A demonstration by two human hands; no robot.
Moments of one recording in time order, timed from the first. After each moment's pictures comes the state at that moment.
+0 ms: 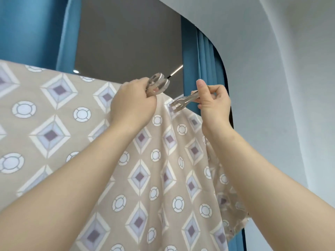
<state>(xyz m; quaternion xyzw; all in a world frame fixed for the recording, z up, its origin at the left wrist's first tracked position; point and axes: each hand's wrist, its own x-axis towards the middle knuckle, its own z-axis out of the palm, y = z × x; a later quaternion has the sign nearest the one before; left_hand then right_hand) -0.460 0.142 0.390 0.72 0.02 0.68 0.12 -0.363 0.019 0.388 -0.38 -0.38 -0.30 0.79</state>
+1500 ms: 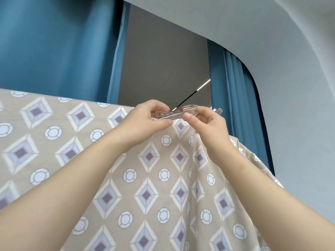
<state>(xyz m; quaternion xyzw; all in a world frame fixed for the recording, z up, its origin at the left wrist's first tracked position) -0.542 0.178 0.397 0.81 -0.08 0.52 0.25 -0.421 0.060 0.383 -0.42 -0.55 -0.20 0.69</state>
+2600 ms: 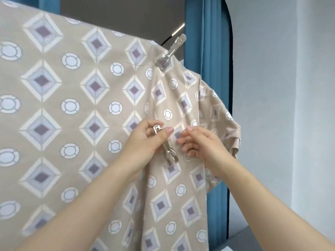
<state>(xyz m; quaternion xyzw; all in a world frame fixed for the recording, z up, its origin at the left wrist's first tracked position) -0.443 0.124 0.238 0.66 -0.11 0.39 0.63 -0.360 -0.009 0.238 -0.58 -0.41 0.01 0.70</state>
